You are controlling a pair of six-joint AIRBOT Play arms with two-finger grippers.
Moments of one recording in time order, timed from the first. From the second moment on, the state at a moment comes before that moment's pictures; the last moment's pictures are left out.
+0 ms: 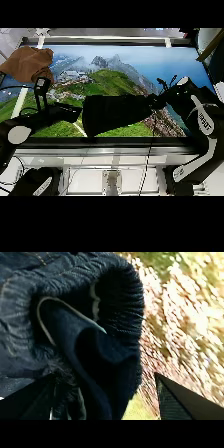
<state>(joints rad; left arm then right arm) -0.35 -0.60 0.72 1.26 -0.79 -1.49 -0.13 -1.79 1.35 -0.91 1.39 1.17</state>
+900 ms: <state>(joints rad) -0.35 -0.60 0.72 1.26 -0.79 -1.49 -0.03 -1.77 1.50 -0.79 1.40 1.13</state>
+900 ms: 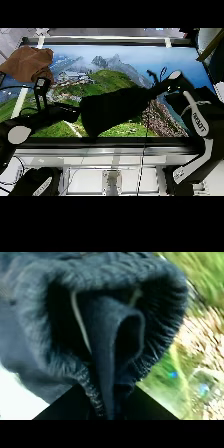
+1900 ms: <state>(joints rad) -0.35 -0.60 0.72 1.26 -0.79 -1.49 -1.19 -1.12 1.23 -1.11 1.53 1.36</state>
